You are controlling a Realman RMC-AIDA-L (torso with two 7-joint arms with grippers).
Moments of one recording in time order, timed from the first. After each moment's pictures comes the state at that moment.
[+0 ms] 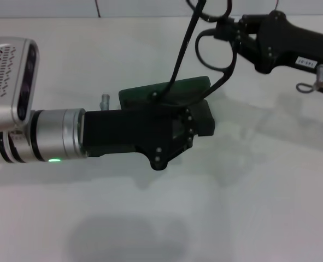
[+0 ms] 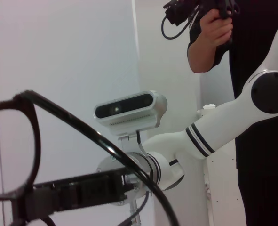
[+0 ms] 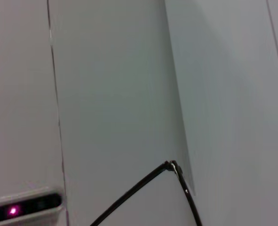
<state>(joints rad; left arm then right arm) -0.64 -2.09 0.87 0.35 1.71 1.79 -0.81 0.69 2.02 -0.98 -0.45 -1.37 -1.57 1.16</state>
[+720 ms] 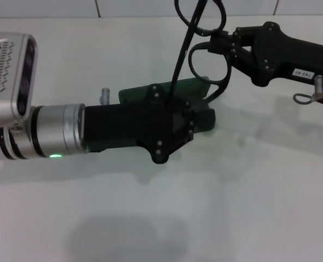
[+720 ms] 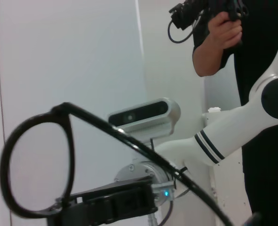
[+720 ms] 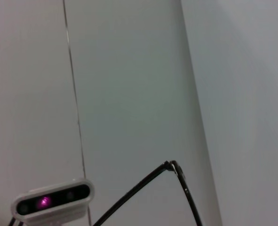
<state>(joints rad) -0.64 -2.09 0.87 0.35 1.68 1.79 -0.81 0.68 2.02 -1.02 -0.45 -1.36 -1.61 1.17</state>
